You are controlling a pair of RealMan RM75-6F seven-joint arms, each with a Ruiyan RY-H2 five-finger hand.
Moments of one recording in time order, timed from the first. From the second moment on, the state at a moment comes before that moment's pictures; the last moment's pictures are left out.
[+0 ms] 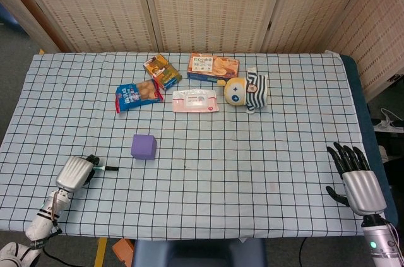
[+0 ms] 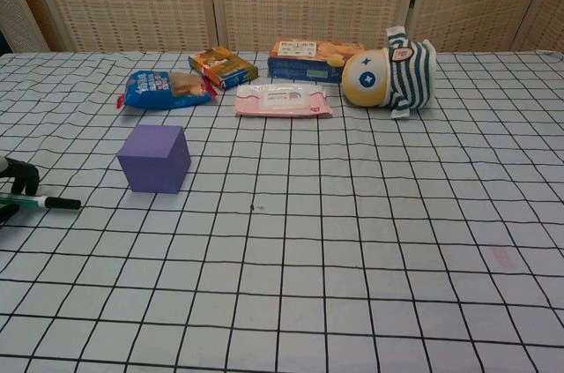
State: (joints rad) left arm -0.39 -1.71 0.05 -0.59 1.63 1.29 -0.04; right arm 0.10 -1.17 0.02 -1.60 -1.54 1.44 -0.15
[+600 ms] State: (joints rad) left arm -0.45 -1.79 -0.02 -0.44 1.59 1.38 -0.25; right arm 0.10 -1.16 0.02 -1.61 -1.54 1.43 -0.15
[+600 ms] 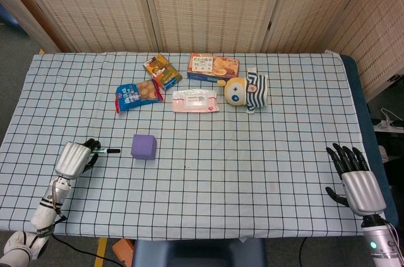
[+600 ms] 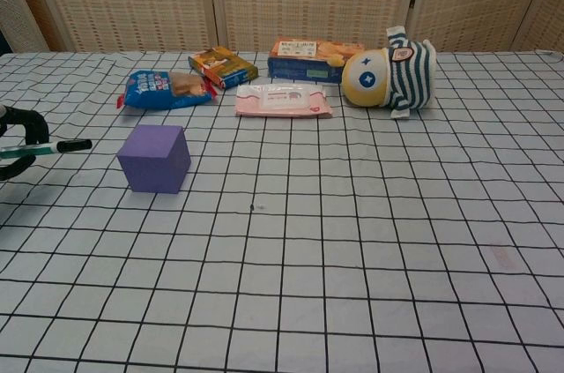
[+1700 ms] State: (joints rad) left arm -0.63 -1.89 -0.01 -0.40 1.59 1.25 -0.16; right arm 0.10 -1.12 0.03 -1.62 -1.51 1.42 -0.10
